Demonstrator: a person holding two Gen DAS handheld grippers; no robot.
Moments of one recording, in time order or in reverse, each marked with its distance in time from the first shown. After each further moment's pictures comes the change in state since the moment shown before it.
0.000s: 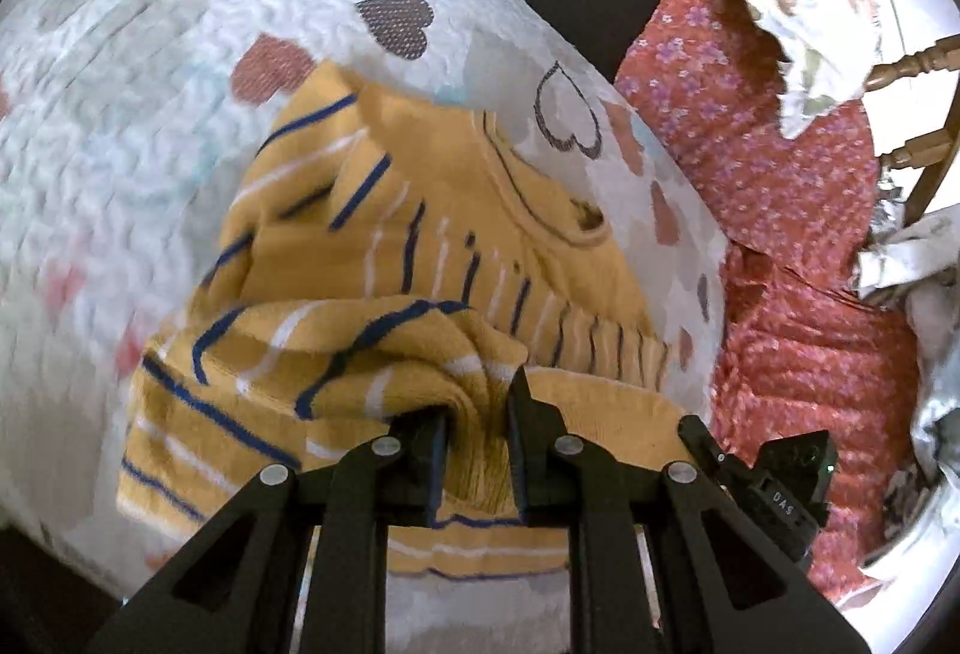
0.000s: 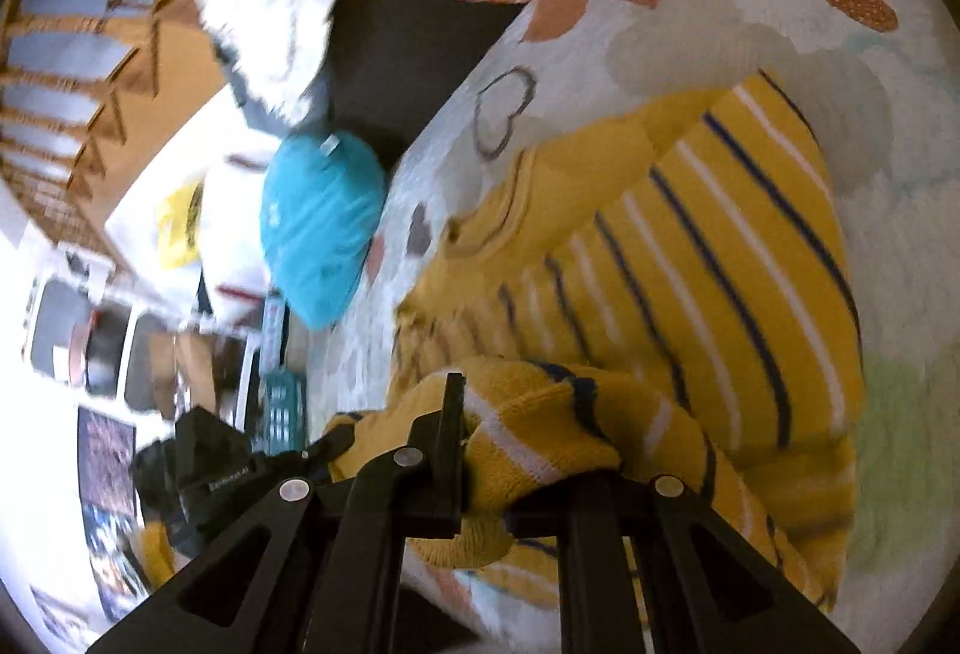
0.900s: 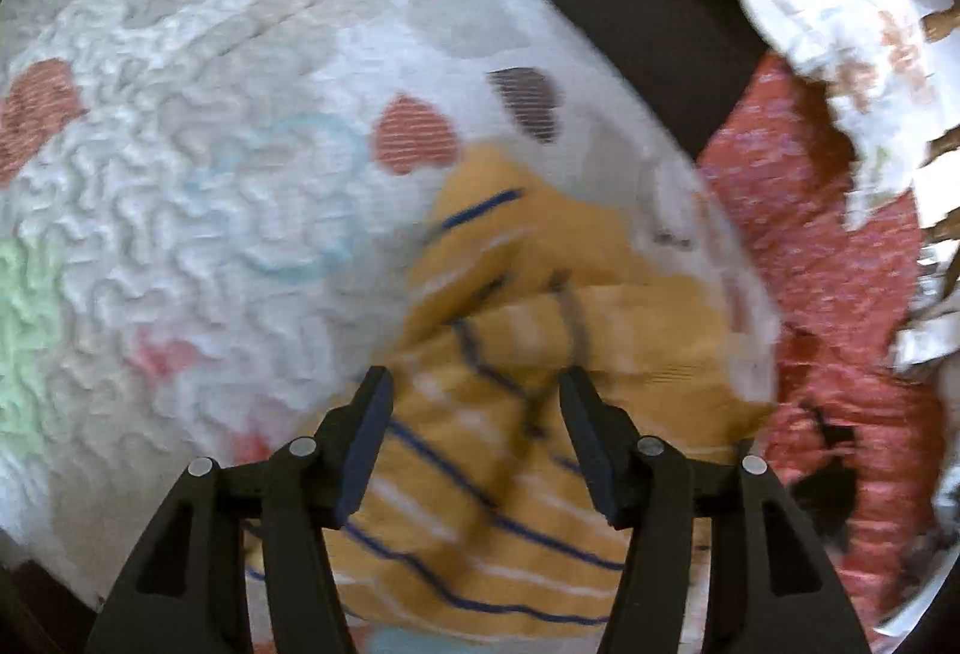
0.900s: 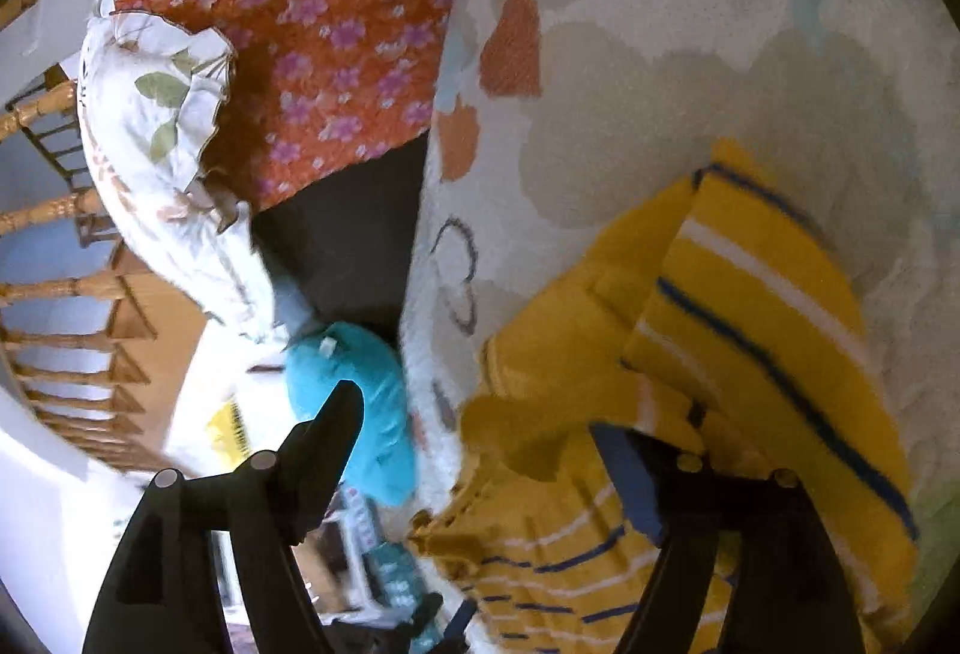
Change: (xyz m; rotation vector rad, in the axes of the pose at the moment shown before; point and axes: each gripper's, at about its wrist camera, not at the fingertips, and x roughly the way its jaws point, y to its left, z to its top) left arm -0.010 0.077 0.018 -0.093 -0.149 0.123; right arm 0.013 -0.061 0.071 0.418 -0.244 0.102
